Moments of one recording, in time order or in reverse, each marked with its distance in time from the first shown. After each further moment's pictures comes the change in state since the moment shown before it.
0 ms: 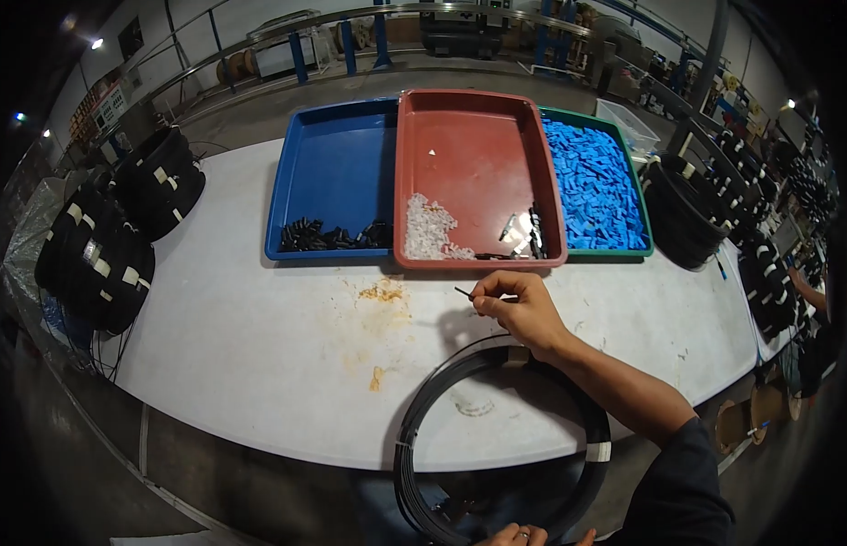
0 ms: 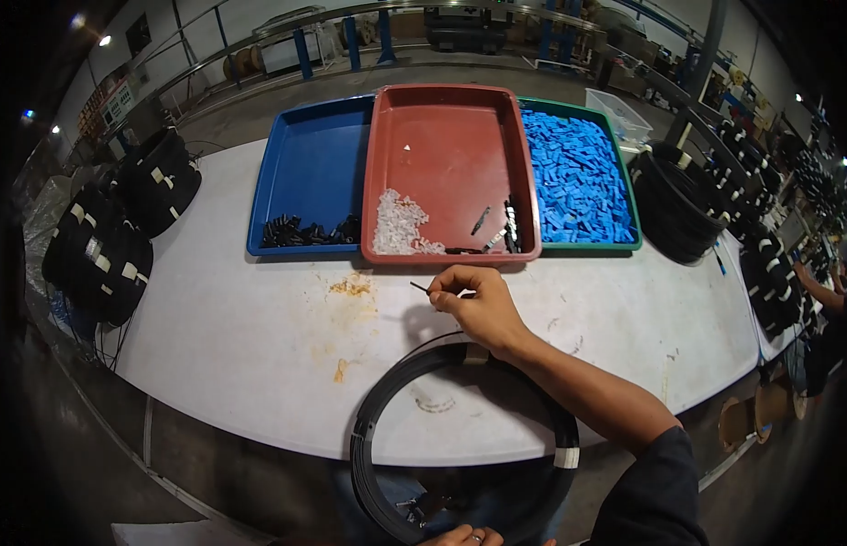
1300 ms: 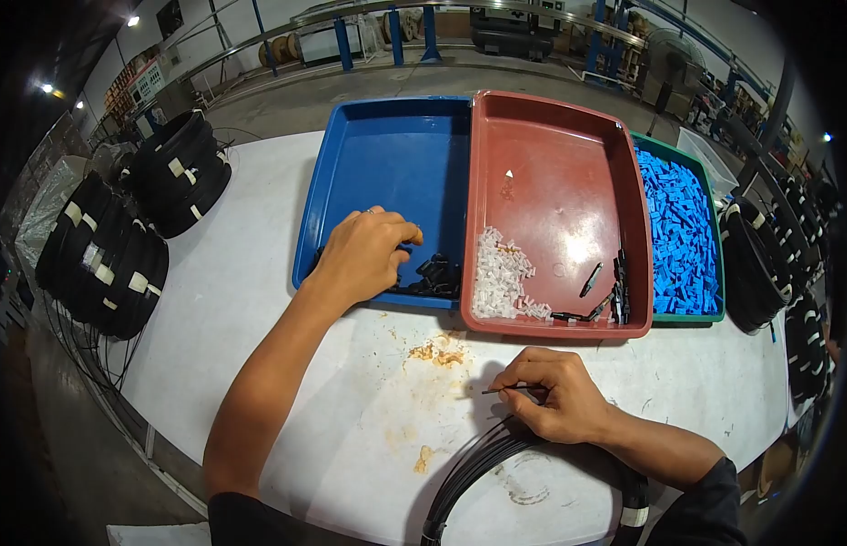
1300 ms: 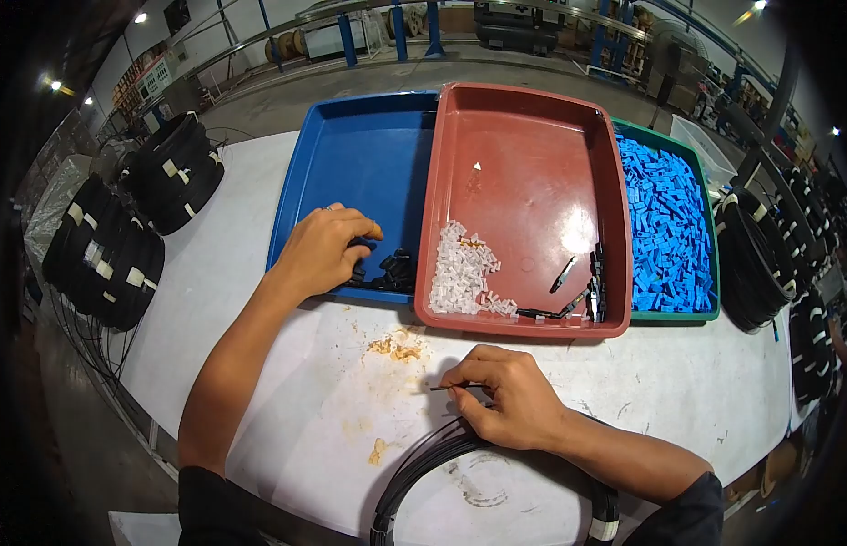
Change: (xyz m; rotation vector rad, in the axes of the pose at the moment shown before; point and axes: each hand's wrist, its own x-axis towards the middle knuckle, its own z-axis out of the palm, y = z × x) left_hand -0.023 -0.452 -0.063 0.153 0.021 -0.676; right_hand 0.040 -0.003 0.026 -0.334 -0.329 -0.224
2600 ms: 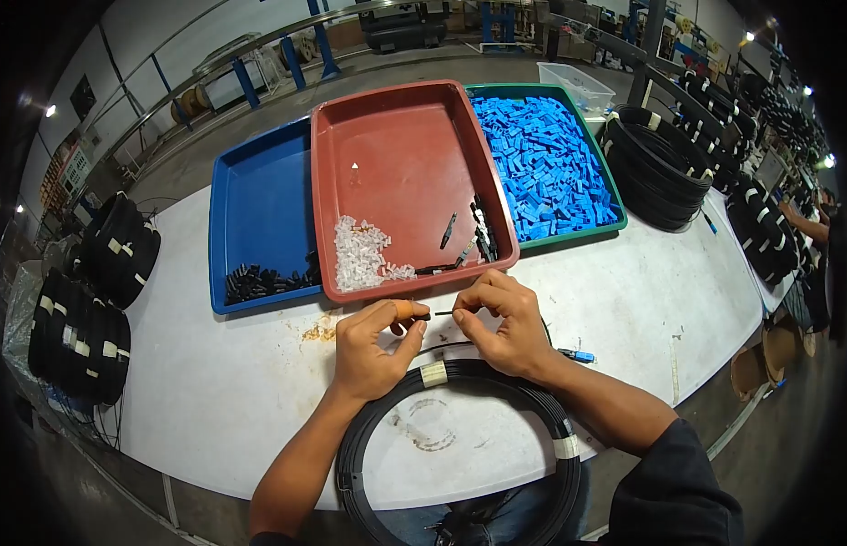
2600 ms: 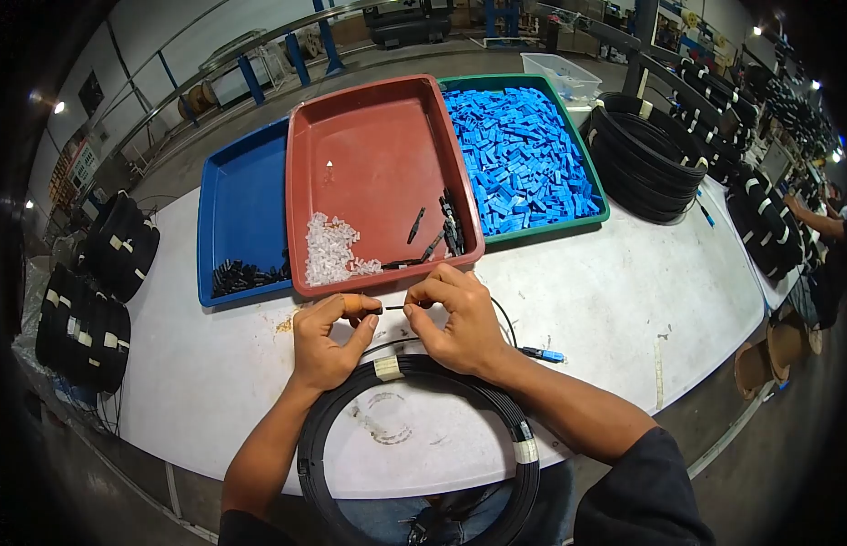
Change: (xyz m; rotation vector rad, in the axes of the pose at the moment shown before) left_hand -0.050 0.198 0.052 -0.757 0.233 0.028; right_hand -0.074 0.039 -0.028 -0.123 0.688 -0.170
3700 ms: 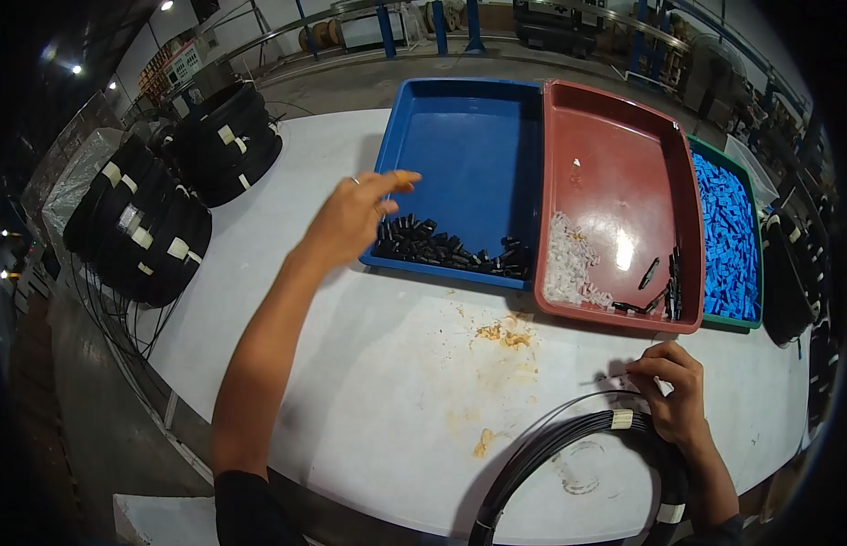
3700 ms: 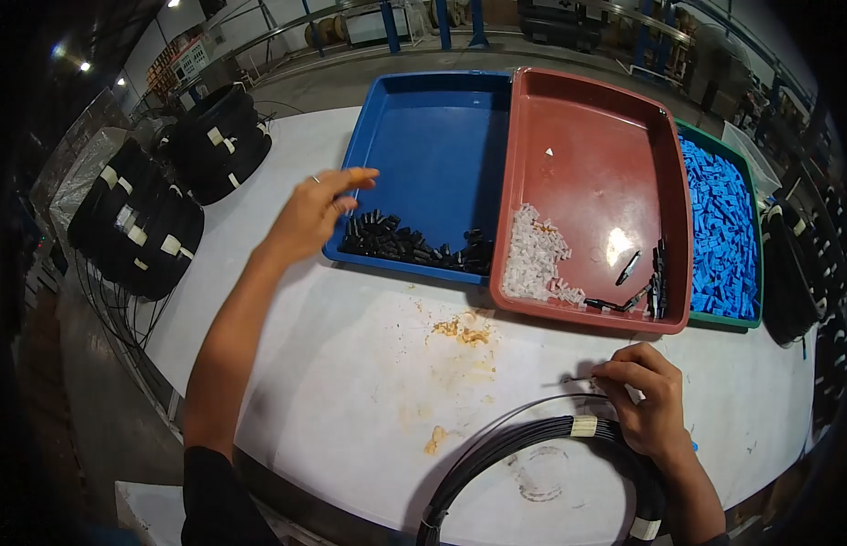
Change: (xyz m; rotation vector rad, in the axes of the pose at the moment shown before) left_hand 0.037 -0.134 -0.244 0.439 -0.029 -0.158; right_hand 0.012 -0.024 0.013 -0.213 -0.322 0.104
